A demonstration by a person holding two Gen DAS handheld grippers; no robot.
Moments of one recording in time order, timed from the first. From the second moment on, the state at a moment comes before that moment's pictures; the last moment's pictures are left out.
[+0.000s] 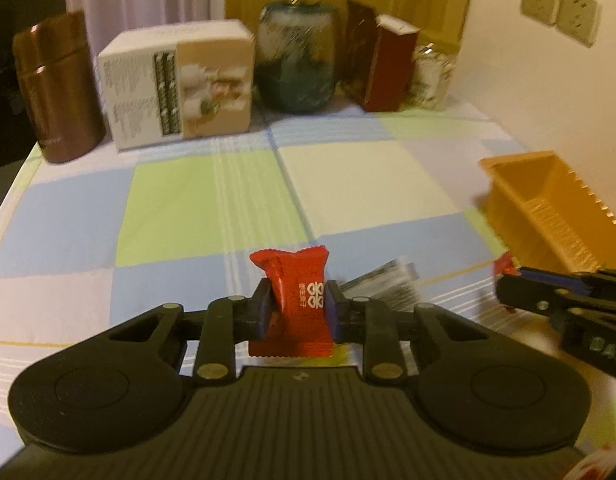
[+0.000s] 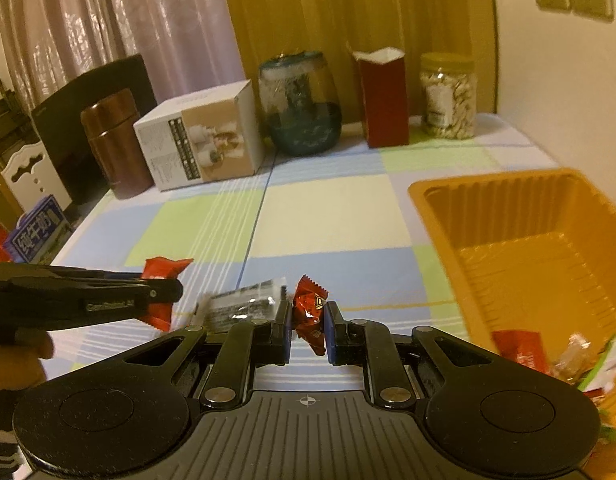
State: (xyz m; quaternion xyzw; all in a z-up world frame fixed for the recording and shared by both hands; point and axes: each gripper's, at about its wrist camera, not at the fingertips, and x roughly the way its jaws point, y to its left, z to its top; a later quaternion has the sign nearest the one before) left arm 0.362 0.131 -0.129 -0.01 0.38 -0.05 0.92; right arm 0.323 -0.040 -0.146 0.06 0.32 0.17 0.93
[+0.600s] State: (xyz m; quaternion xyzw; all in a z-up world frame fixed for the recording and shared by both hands) left arm 0.319 0.032 -0.075 -0.01 0.33 -0.18 0.93; right arm 0.272 -0.119 -0.117 0.07 0.27 0.04 0.96
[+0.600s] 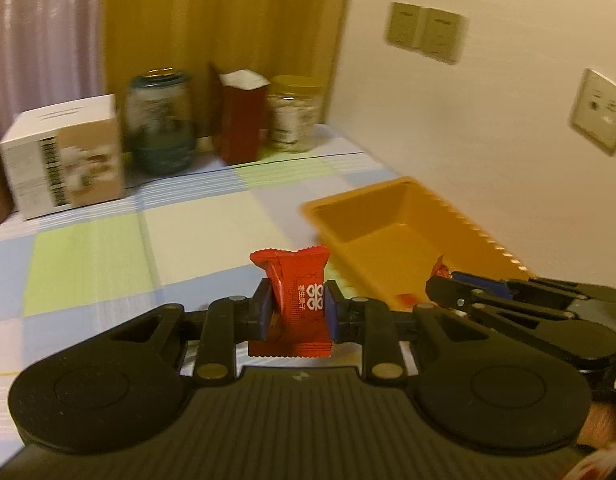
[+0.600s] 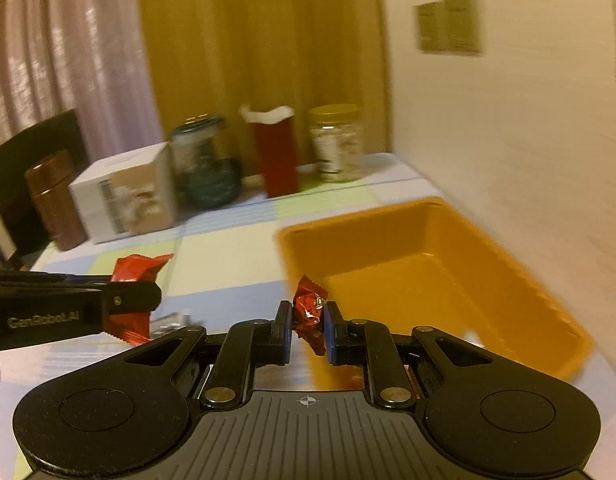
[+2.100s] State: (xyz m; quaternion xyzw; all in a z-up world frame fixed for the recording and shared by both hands) left arm 0.335 -0.095 -0.103 0.02 0.35 -0.26 0.90; right arm 0.242 -0.232 -0.124 0.12 0.26 -0.09 0.95
